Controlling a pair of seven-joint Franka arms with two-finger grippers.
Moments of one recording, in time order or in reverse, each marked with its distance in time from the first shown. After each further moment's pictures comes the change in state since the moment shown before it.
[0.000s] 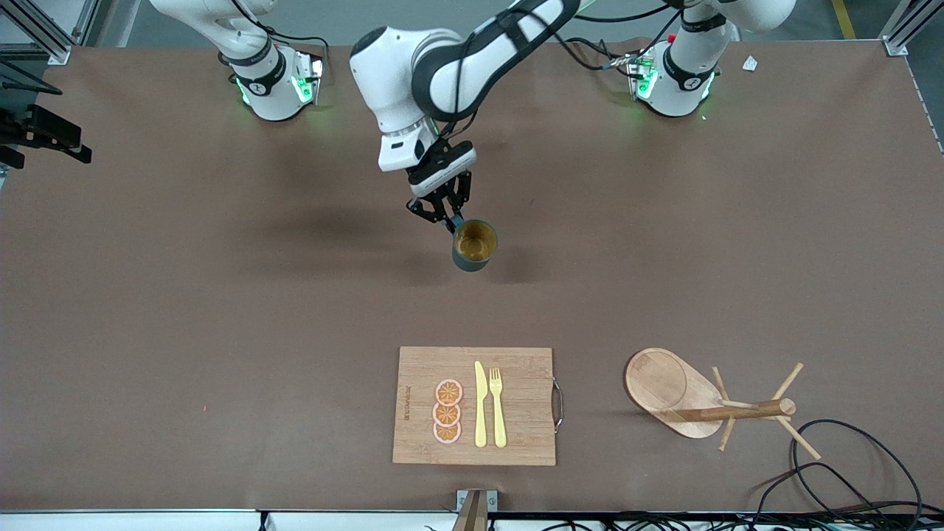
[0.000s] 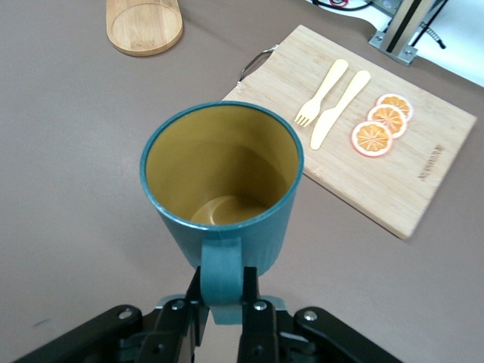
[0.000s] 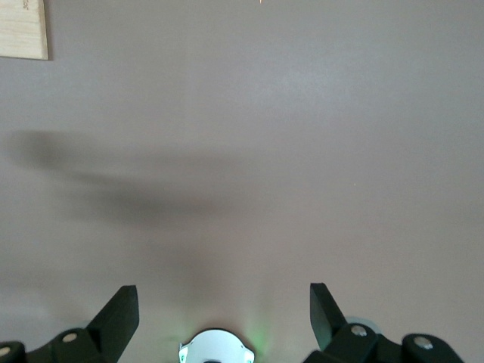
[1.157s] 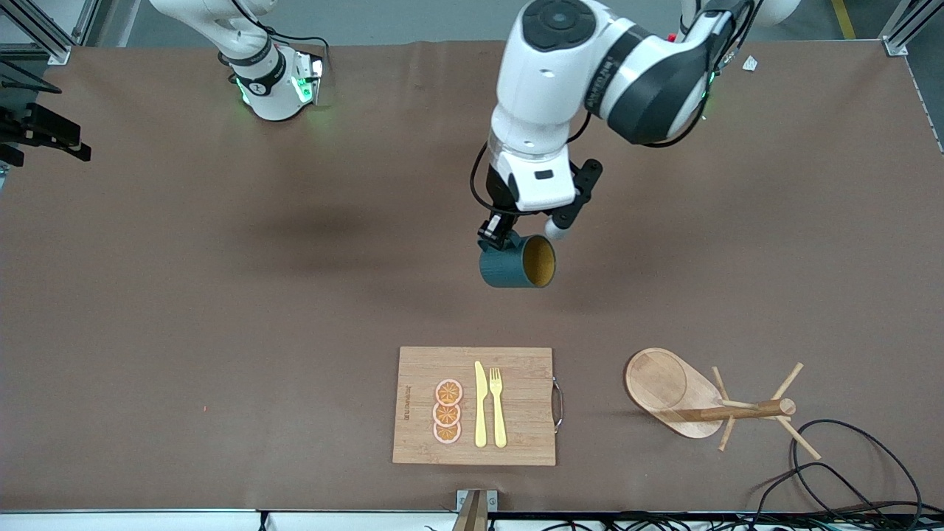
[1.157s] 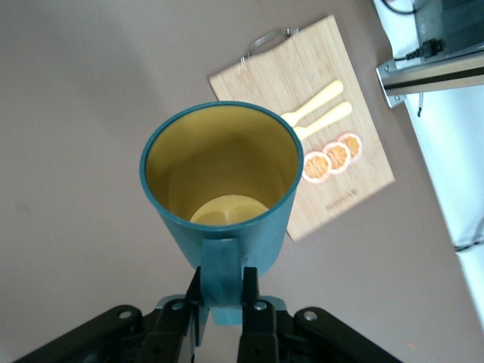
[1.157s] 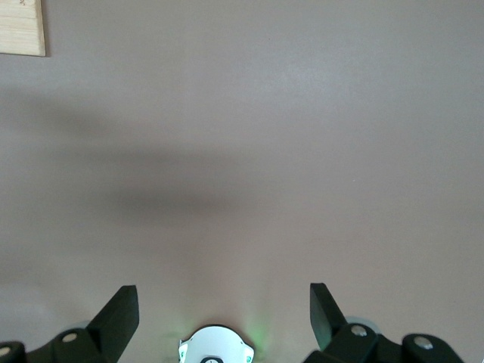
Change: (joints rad) left arm 0.371 -0.229 0.002 -0.002 -0.622 0.149 0.113; right arm 0.000 0.000 -0.002 0.001 -0.002 -0.005 -0.001
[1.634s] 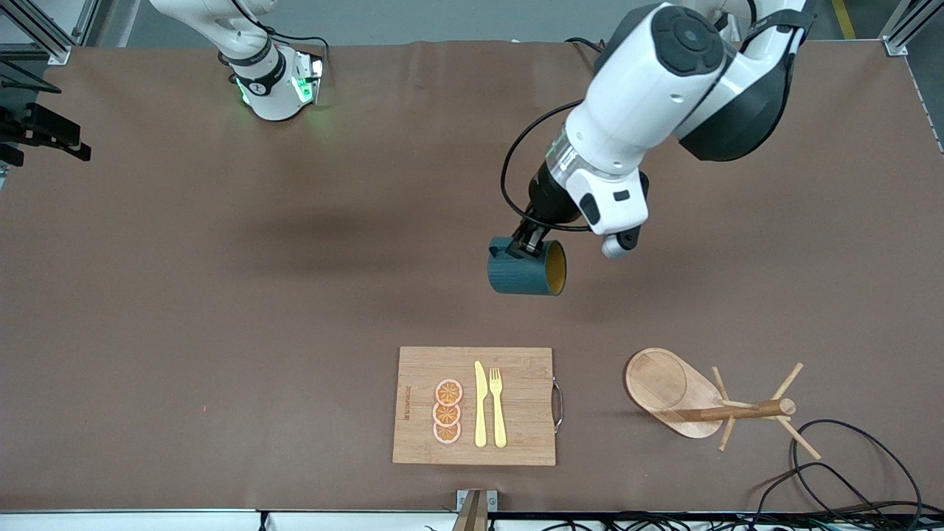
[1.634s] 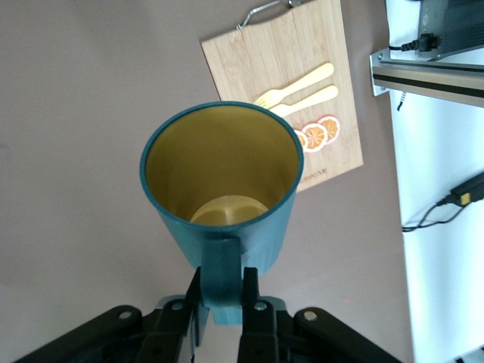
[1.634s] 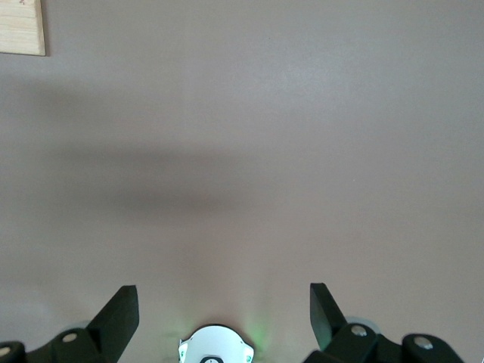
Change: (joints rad) left arm 0.115 -0.030 0.000 -0.004 -0.232 0.041 0.055; right arm 0.000 0.000 0.000 0.000 0.000 -0.001 -0.001
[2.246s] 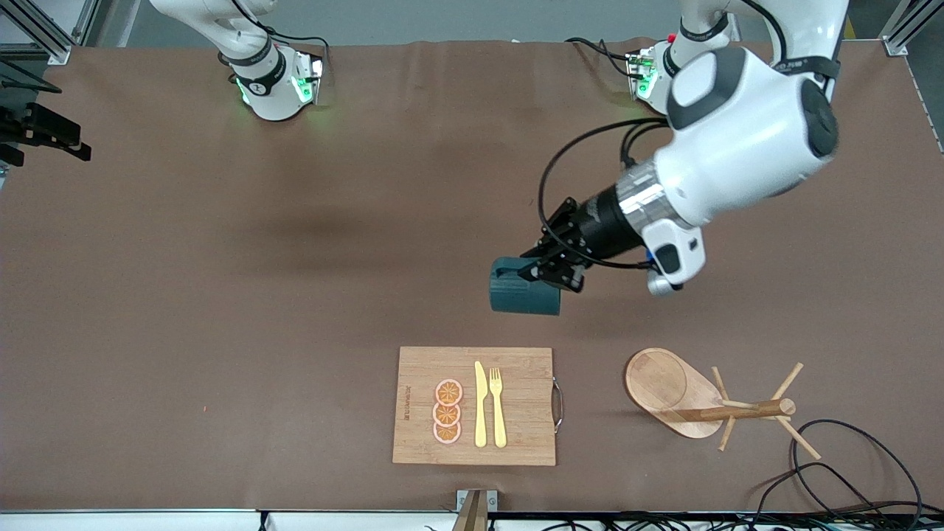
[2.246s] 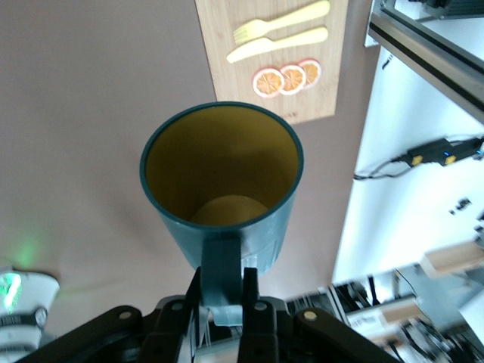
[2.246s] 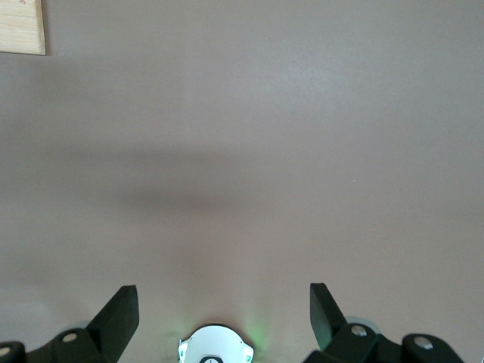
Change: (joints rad) left arm 0.150 0.018 0.005 -0.018 -0.429 0.068 0.139; right arm 0.000 0.000 0.001 0.000 0.000 0.000 -0.002
